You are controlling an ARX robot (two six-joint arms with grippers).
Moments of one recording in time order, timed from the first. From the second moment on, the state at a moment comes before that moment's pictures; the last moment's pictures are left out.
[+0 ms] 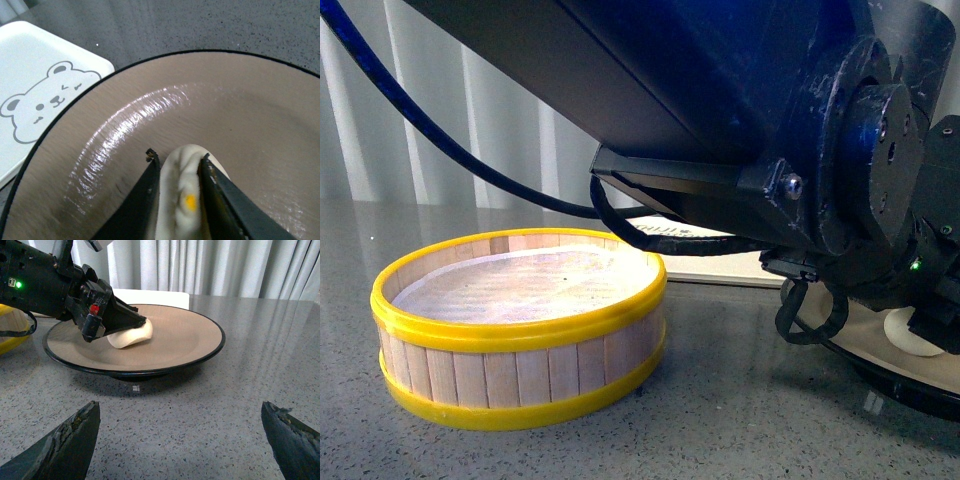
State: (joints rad) left arm -0.75 2.11 1.69 0.07 0.17 0.29; right arm 0.00 0.00 0.01 0.00 0.00 -0.01
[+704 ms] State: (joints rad) left arm -0.61 2.07 1.80 -0.01 0.04 0.09; right arm 0.00 0.00 0.01 0.00 0.00 -0.01
